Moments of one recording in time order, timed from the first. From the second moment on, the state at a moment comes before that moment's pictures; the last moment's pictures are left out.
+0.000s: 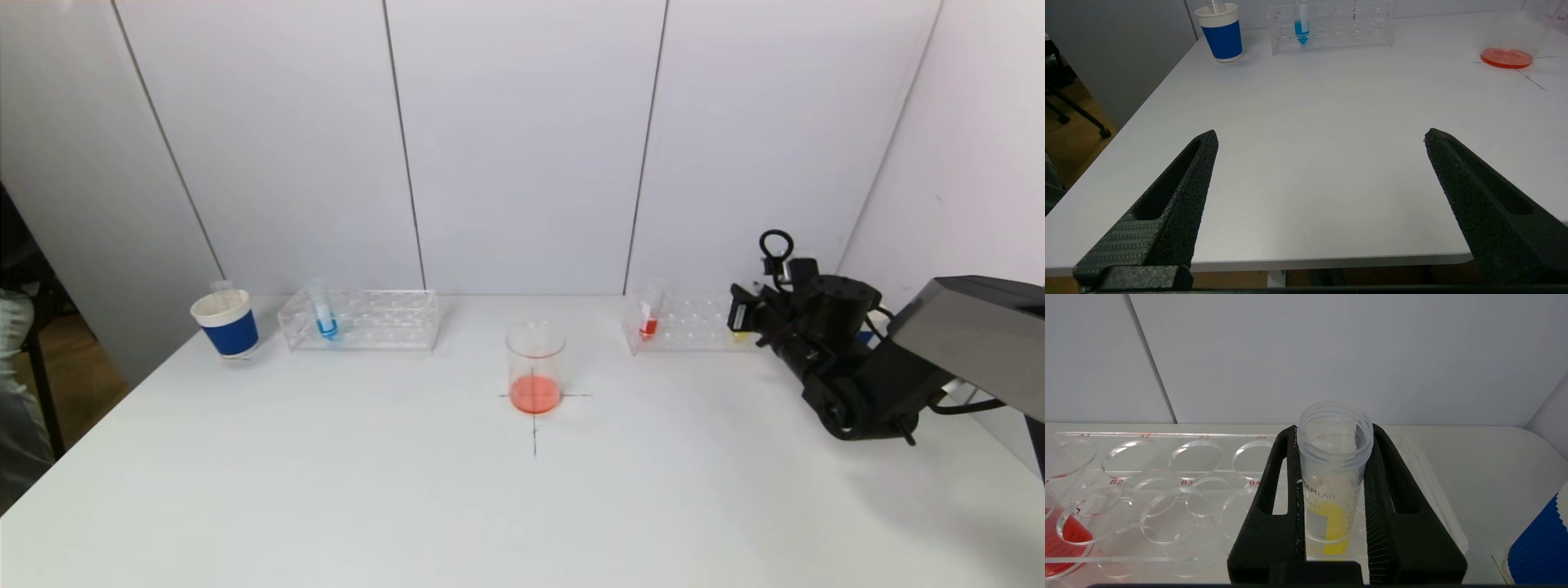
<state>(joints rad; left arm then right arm) 0.00 0.00 0.00 0.00 0.00 0.05 0.04 2.40 -1.04 -1.31 -0.09 -0.02</state>
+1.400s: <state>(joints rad) 0.00 0.00 0.00 0.00 0.00 0.05 0.04 2.18 -1.11 -1.02 -0.09 -0.06</state>
